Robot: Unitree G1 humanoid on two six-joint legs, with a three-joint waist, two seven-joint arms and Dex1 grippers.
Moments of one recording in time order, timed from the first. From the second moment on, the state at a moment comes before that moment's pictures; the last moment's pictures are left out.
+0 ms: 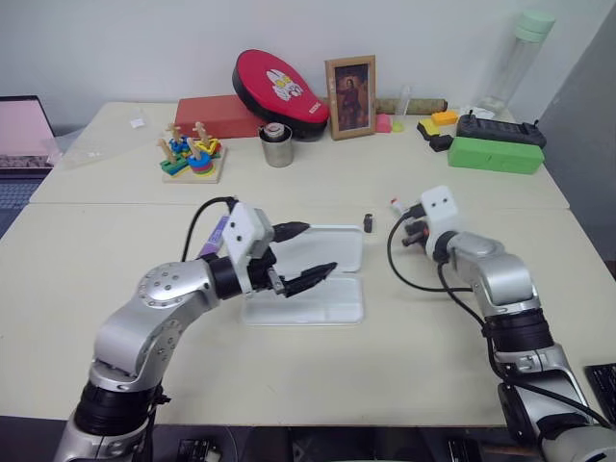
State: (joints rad) left arm -0.24 0.63 0.07 -0.49 -0.58 0.60 -0.73; right arm -0.67 -0.41 0.02 0.08 0.11 0.69 0.37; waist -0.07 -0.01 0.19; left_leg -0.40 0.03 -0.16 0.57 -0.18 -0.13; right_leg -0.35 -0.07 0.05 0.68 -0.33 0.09
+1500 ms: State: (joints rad) left arm 0.25 0.74 0.41 -0.63 -0.60 0.61 -0.71; right arm -0.63 -0.39 0.49 -0.04 0.07 0.32 0.99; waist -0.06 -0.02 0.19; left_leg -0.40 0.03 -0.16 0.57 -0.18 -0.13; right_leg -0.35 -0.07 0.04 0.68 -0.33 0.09
